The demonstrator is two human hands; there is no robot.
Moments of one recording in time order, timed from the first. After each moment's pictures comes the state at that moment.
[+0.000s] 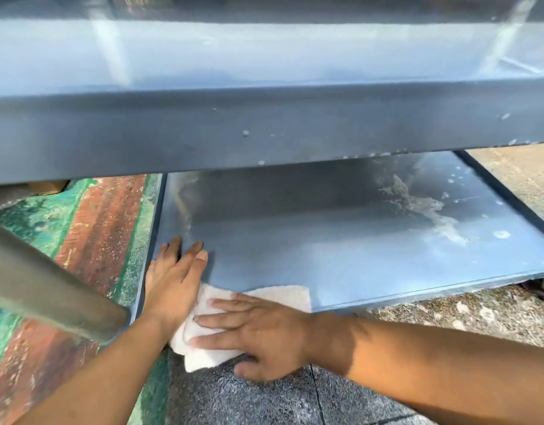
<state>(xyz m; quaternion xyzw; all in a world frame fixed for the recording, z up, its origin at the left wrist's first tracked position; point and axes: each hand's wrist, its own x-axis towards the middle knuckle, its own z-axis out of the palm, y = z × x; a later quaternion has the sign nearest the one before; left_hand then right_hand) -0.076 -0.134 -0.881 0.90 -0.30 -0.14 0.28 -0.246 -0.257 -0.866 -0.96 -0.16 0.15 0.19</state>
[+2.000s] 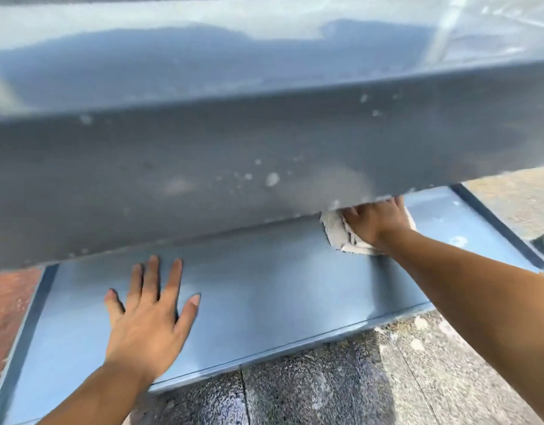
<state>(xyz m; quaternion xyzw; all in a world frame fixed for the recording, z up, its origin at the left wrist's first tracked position) -0.132 -0.228 -0.905 0.92 -0.40 -0.06 0.01 -0.347 -0.598 -0.882 -0.86 0.50 0.04 0.08</state>
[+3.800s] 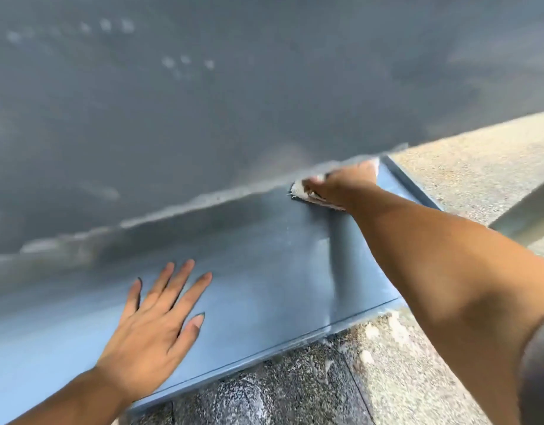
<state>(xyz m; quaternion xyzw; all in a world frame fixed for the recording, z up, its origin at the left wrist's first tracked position) -0.214 -0.323 -0.886 0.81 -0.58 -0.10 0.01 -0.366 -0.704 -0.867 -0.84 0.53 0.08 0.08</state>
